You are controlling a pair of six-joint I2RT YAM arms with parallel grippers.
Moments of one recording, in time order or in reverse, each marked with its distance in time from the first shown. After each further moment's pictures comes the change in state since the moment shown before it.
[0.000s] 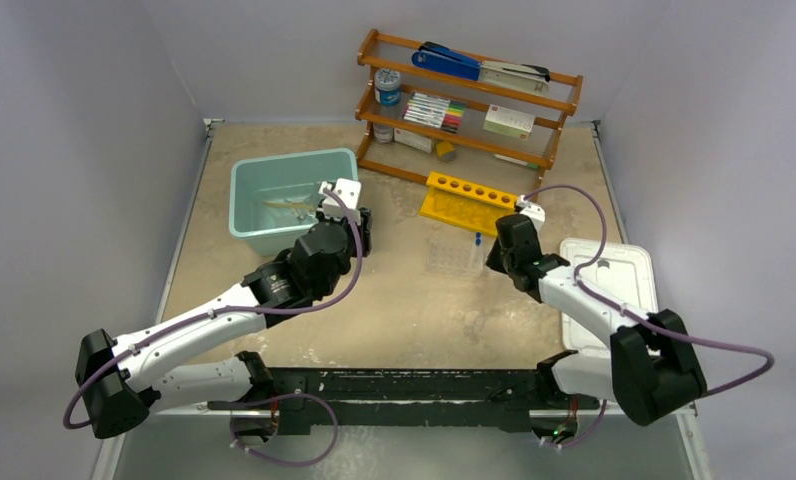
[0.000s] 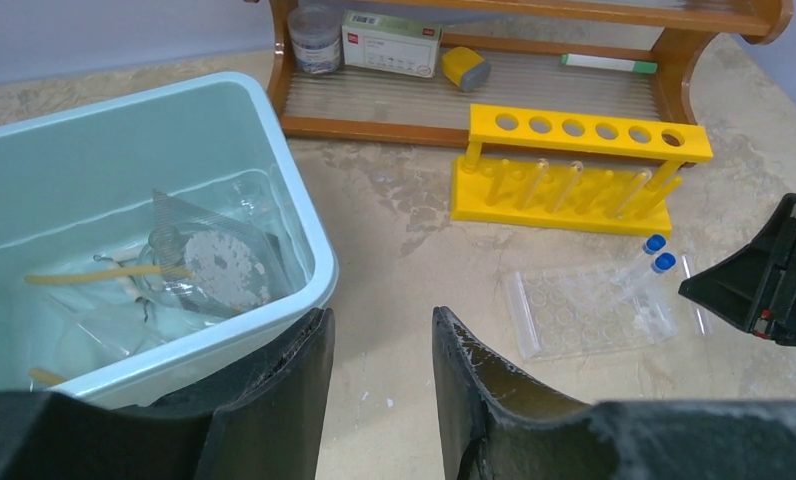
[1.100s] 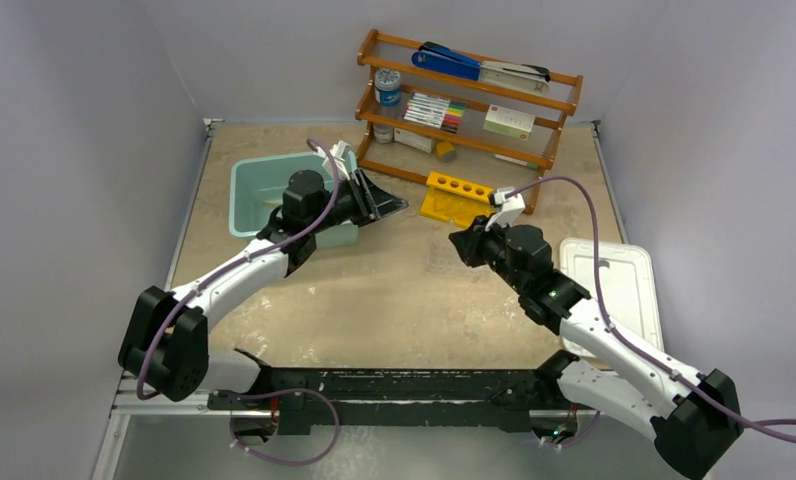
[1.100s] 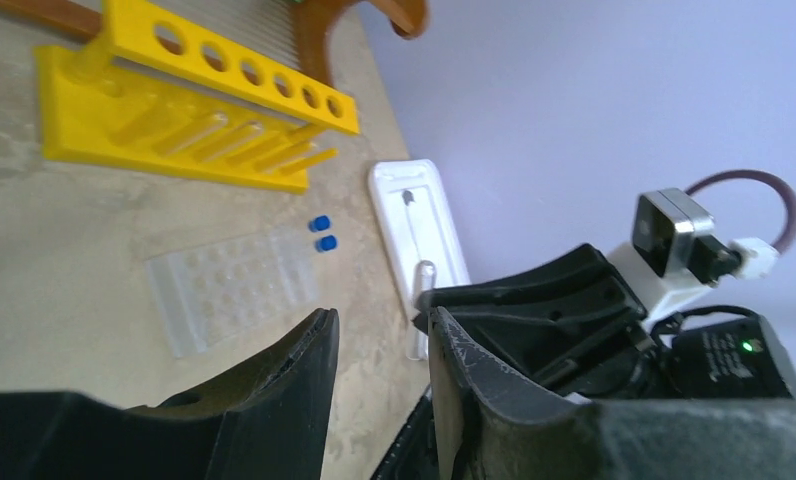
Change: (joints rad) left arm 0.458 0.316 0.024 0.357 1.088 -0.705; right arm 0.232 -0.364 0.004 0.178 -0.190 -0.225
